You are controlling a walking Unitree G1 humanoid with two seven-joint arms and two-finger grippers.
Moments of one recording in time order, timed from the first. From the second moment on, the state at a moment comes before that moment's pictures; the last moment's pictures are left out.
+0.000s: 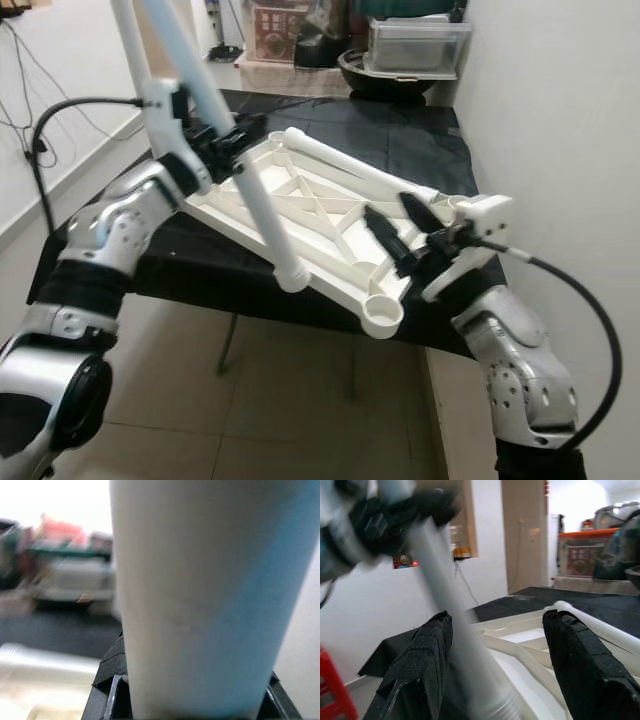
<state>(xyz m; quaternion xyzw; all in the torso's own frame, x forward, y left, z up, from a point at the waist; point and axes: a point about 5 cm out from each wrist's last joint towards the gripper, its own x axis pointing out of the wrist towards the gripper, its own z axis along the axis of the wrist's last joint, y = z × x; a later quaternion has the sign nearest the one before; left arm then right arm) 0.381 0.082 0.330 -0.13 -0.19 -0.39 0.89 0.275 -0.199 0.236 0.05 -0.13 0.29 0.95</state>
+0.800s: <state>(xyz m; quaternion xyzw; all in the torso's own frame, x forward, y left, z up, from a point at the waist) 0.388 0.046 0.346 -0.07 -0.14 -0.48 0.86 0.281 -0.161 0.239 -0.03 -0.10 0.38 0.92</state>
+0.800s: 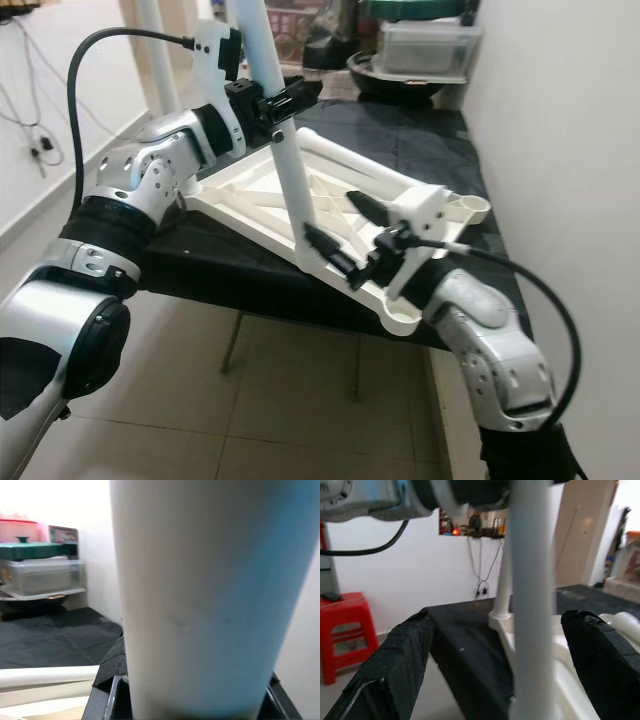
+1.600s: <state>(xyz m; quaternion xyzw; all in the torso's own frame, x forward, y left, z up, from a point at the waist) 0.381 0.016 0.348 -0.05 -0.17 -0.50 0.85 0.312 -0.141 0.201 -0.01 -0.01 0.34 0.94</state>
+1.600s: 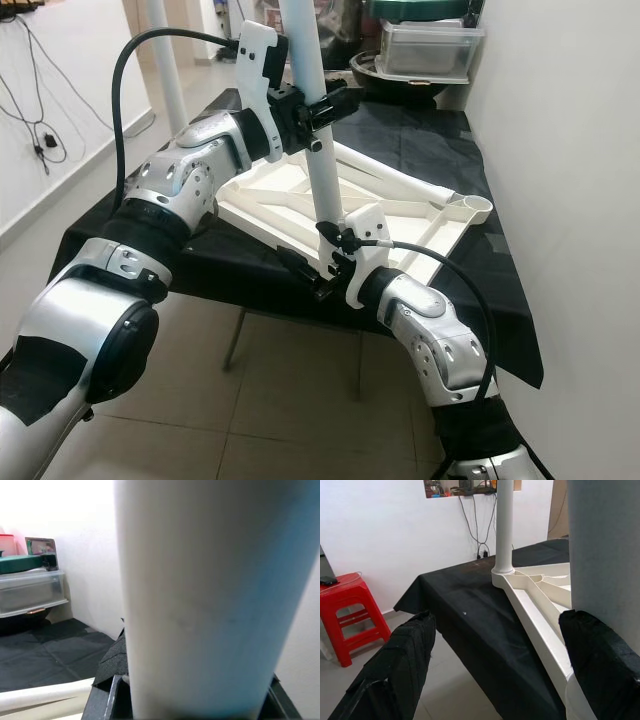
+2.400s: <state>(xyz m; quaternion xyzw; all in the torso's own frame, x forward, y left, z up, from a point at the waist) 0.386 0.024 0.337 0.02 -0.17 -0.50 0.85 0.298 -0.183 0.212 -0.03 -0.01 0.35 0.94</state>
